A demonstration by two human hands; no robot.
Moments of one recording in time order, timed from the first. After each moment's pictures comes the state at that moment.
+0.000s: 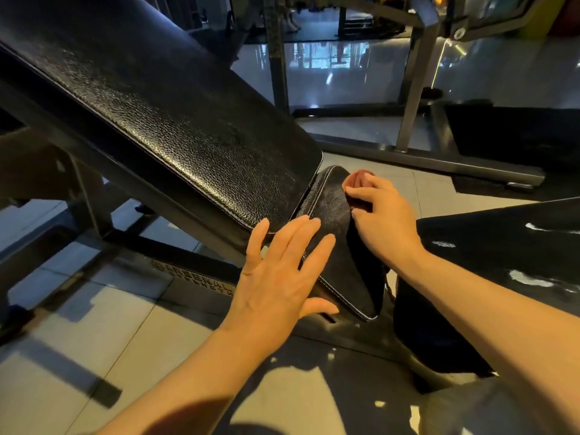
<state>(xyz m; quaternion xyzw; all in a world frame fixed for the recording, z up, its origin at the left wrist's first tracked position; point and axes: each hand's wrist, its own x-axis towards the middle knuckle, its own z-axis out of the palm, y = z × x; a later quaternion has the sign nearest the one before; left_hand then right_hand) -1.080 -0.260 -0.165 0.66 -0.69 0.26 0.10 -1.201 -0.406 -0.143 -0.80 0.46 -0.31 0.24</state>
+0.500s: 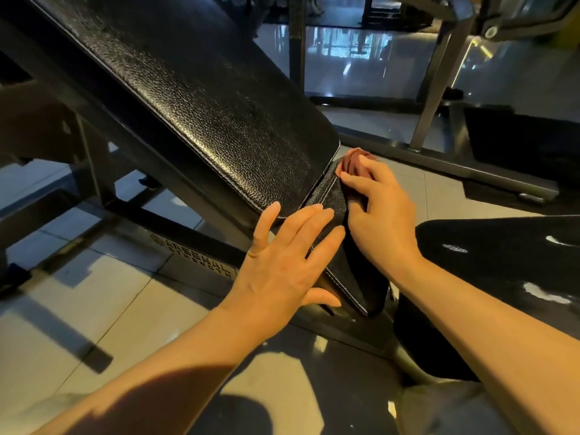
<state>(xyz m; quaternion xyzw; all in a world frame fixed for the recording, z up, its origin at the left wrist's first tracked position) -1.076 -0.263 -0.166 0.67 -0.69 0.27 0.07 -1.184 -0.391 -0.143 -0.82 0.40 -0.36 0.20</state>
